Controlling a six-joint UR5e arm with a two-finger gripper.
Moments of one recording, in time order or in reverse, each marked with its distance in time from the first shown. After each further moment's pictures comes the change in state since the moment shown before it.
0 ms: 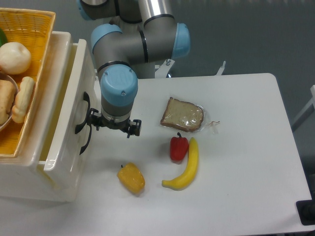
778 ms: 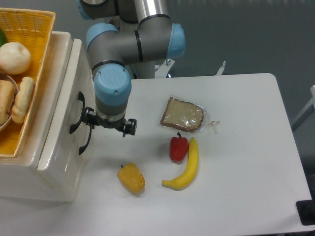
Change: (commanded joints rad) arm 0.038 0.002 0.006 0.000 0.011 0.009
